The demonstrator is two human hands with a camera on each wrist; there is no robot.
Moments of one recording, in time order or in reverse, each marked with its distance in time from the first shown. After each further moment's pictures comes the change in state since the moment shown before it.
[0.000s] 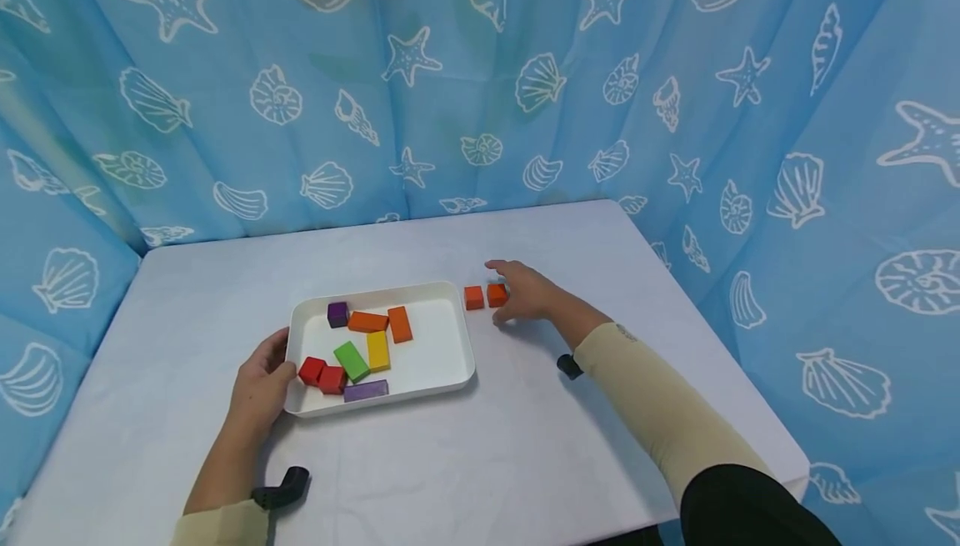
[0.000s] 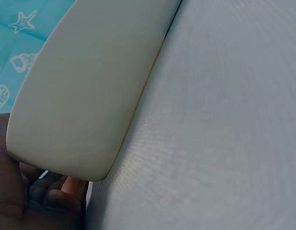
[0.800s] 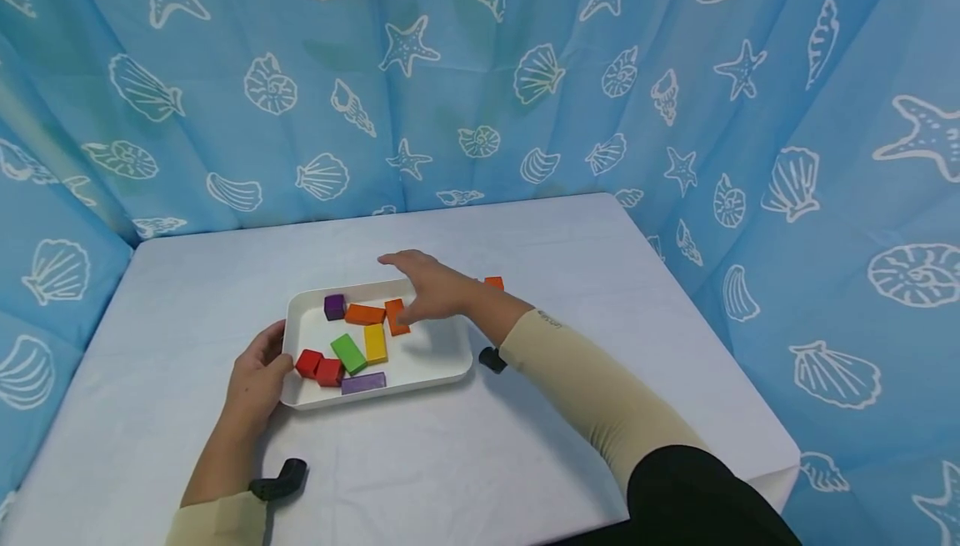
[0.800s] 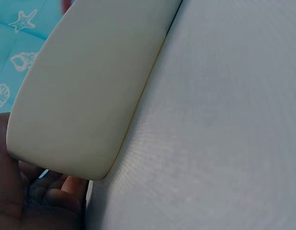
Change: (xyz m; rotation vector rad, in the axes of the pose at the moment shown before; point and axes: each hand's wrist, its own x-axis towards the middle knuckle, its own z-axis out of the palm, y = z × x) left_hand 0.000 0.002 -0.001 -0.023 -0.005 -0.014; right_hand 0.001 -0.139 0.029 -0.035 -0.116 -0.329
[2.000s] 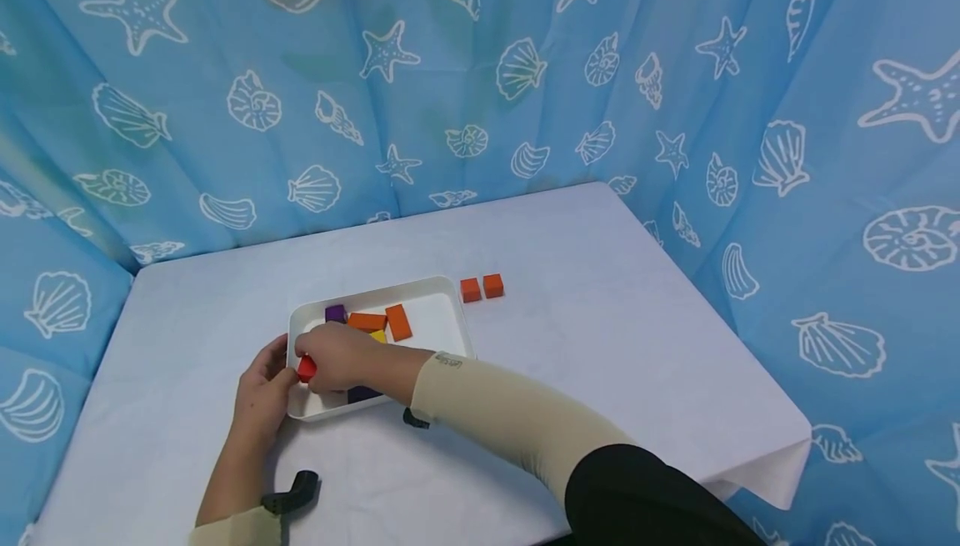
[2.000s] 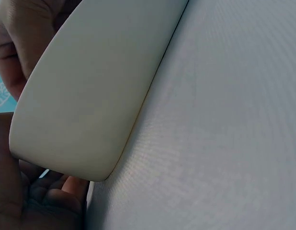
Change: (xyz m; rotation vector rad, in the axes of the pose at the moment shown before) left_hand -0.003 0.000 0.001 -0.038 -0.020 -0.030; right_hand 0.030 -0.109 0.093 -0.227 -0.050 -0.010
